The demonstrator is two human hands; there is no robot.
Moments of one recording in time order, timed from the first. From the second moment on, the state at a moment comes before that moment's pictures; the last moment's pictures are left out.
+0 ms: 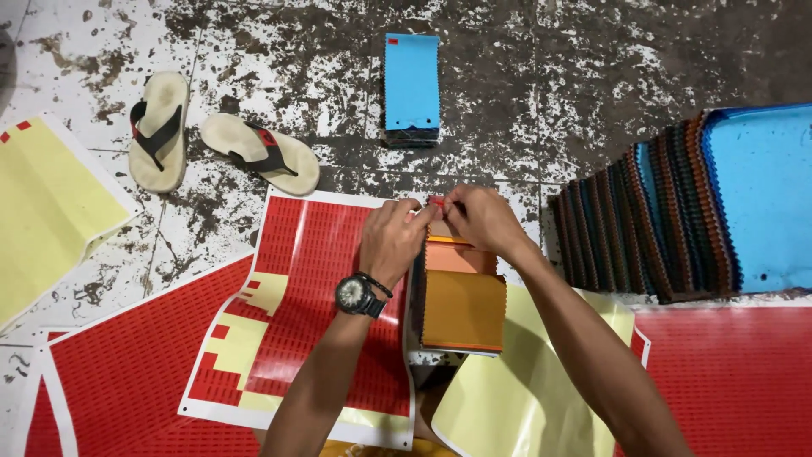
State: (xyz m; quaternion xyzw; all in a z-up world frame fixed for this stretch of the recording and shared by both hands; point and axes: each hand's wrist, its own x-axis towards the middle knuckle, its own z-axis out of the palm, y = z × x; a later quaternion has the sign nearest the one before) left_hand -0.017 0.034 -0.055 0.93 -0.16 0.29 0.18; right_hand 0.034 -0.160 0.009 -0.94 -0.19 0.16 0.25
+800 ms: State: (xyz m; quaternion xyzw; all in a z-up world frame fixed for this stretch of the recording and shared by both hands) left_hand -0.019 0.031 -0.017 0.80 0.00 0.20 0.57; right_hand 0.035 -0.175 -0.006 -0.85 -0.39 -0.34 0.12
